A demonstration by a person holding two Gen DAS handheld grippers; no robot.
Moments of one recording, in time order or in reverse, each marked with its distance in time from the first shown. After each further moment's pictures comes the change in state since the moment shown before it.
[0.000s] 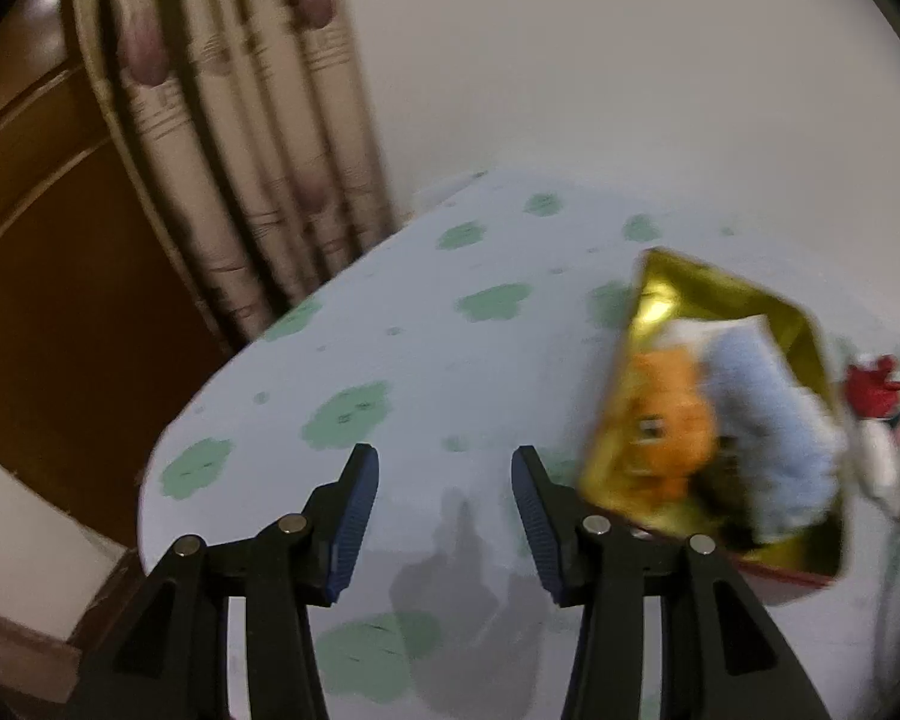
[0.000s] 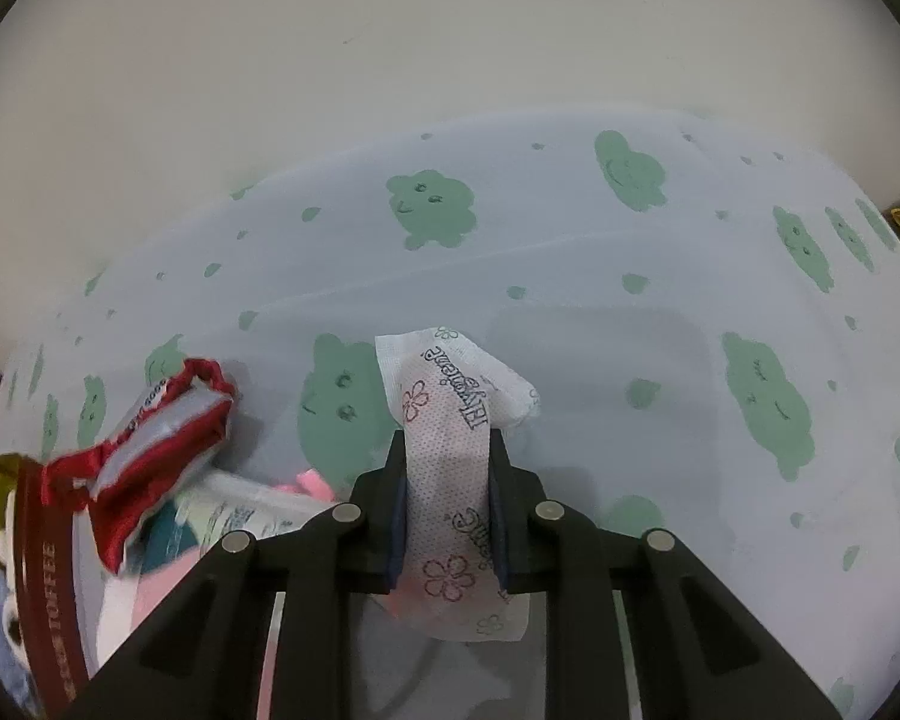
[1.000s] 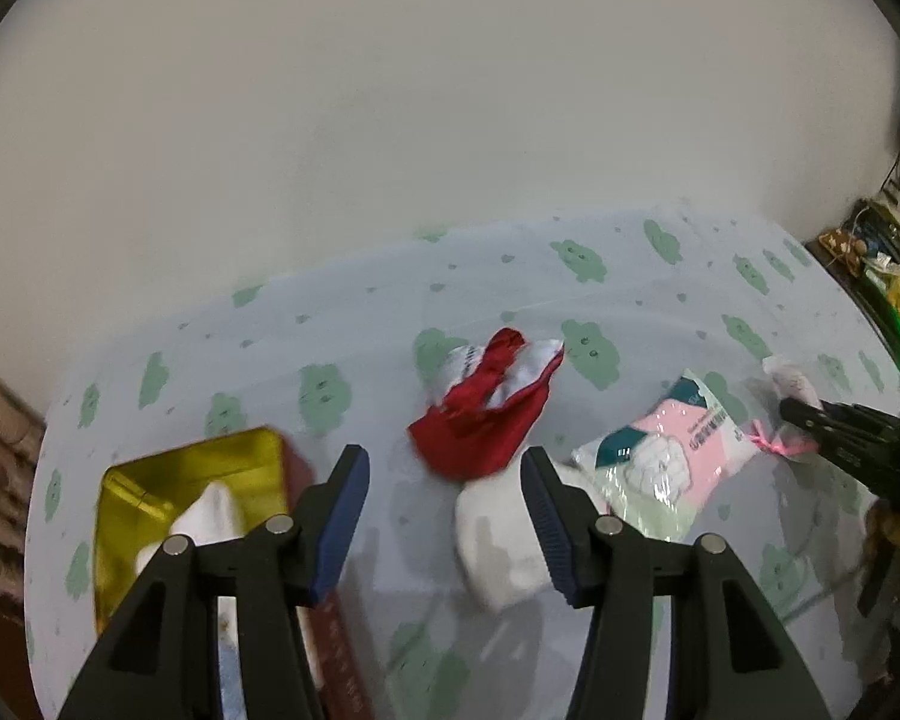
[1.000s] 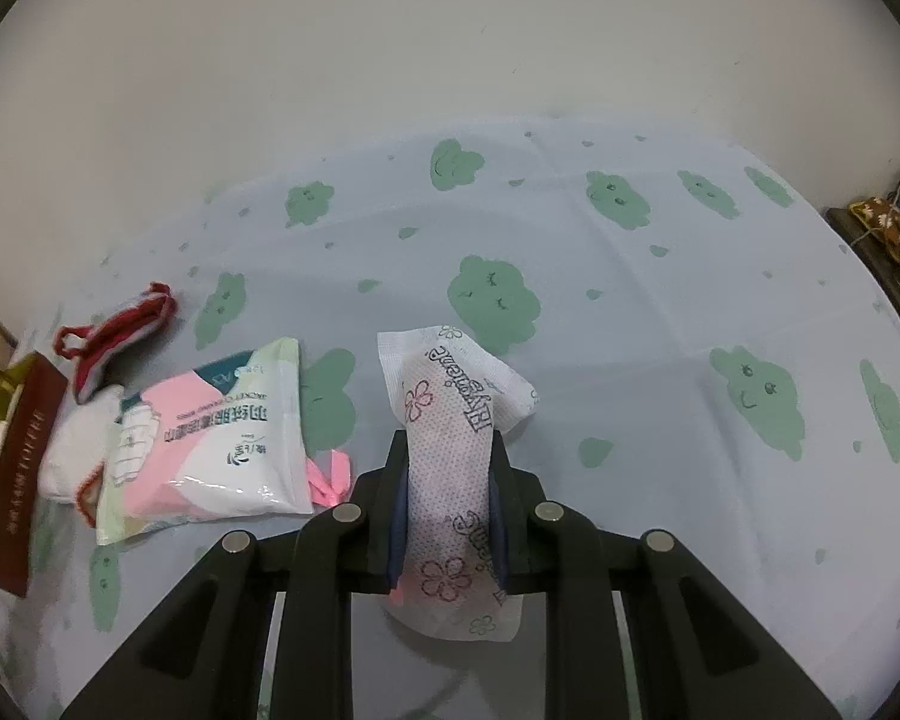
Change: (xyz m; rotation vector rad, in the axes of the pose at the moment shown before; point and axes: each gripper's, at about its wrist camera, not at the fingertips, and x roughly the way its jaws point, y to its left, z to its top) left arm -0.007 -0.320 0.042 0.628 0.017 -0.521; right arm -0.064 -0.124 -0.056 -0.038 -0.108 0.030
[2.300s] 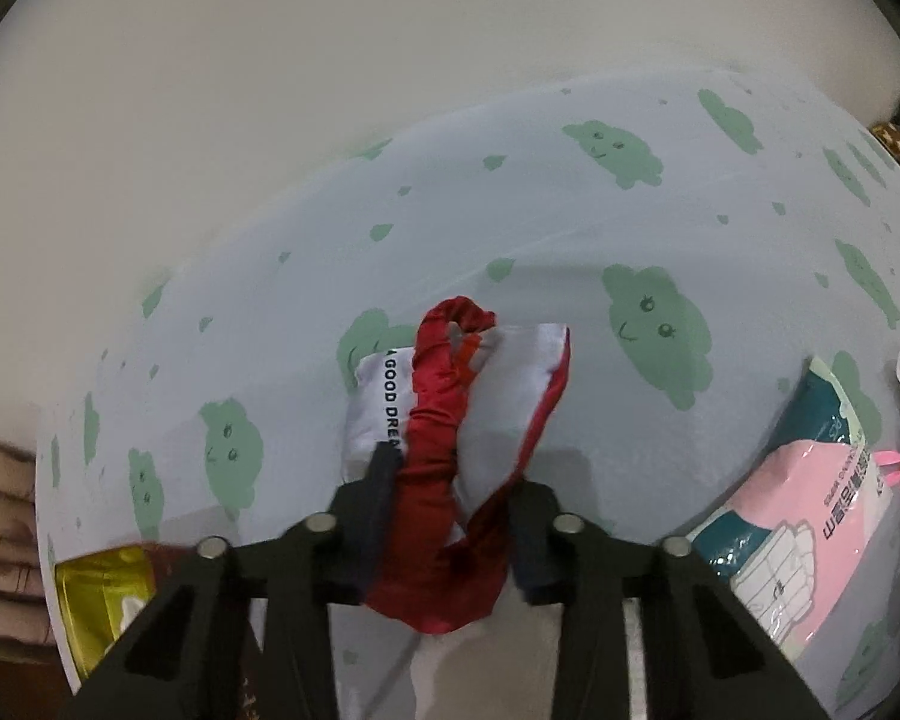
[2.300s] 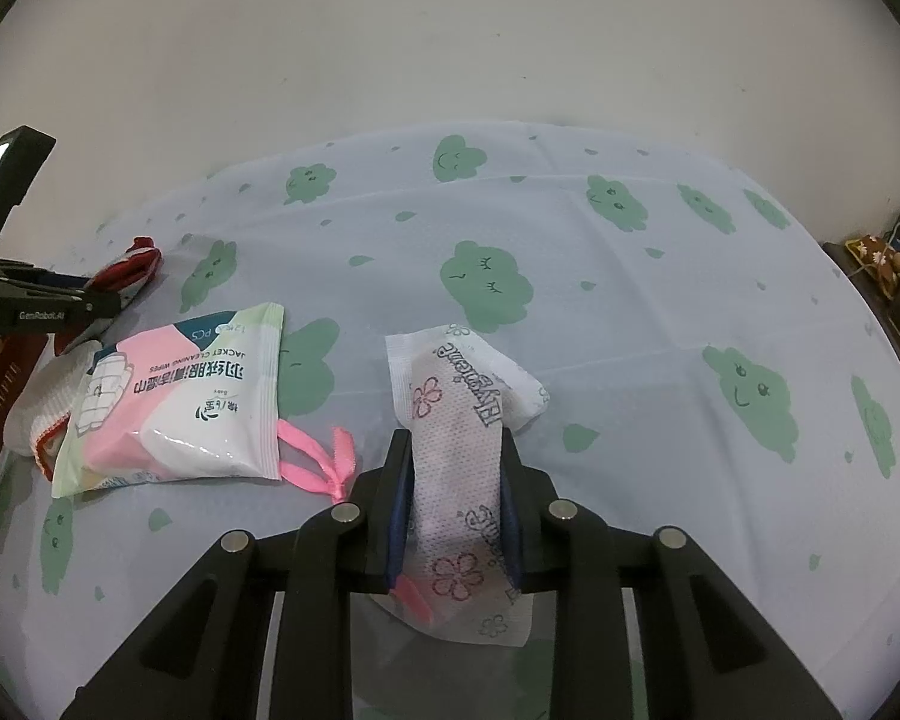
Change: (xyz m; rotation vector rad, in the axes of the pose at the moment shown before) left arm 0.135 -0.030 0.038 0.117 0.255 0.111; right arm 0.003 0.003 -0.012 -0.097 -0.033 -0.072
